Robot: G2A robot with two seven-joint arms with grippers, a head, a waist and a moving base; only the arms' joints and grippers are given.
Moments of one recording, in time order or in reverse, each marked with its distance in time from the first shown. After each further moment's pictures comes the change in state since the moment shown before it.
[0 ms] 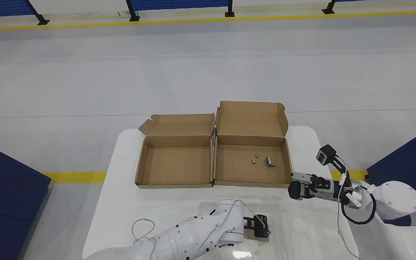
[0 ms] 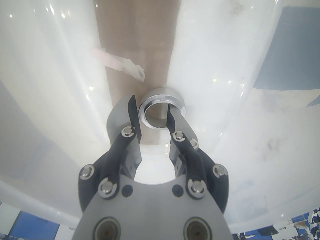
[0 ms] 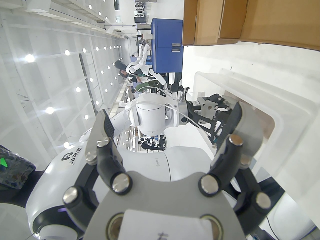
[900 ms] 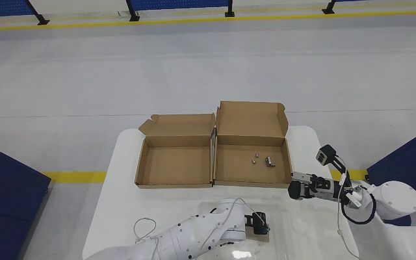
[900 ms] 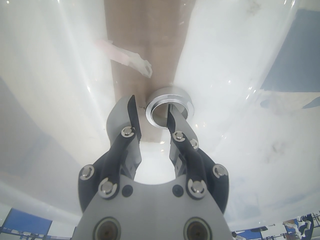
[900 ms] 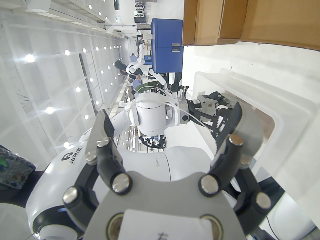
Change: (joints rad) left arm -0.001 -0.020 -0.008 0.027 0.002 0.035 -0.032; right arm 0.000 0.000 0.000 0.000 0.000 0.000 0.000
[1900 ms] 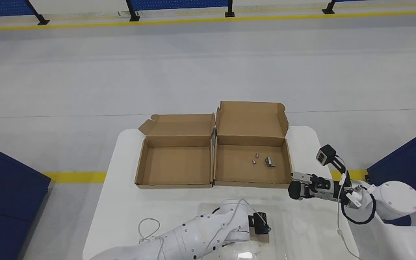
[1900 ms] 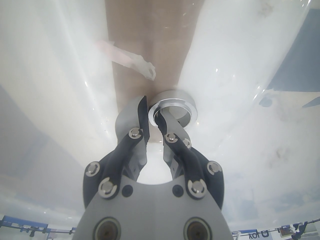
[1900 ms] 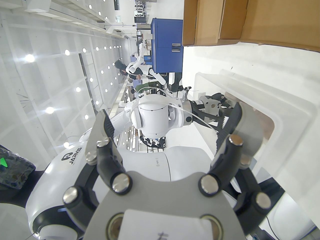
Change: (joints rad) left arm -0.003 -0.037 0.005 0.050 0.014 0.033 -0.021; right arm 0.000 0.000 0.000 0.000 0.000 0.000 0.000
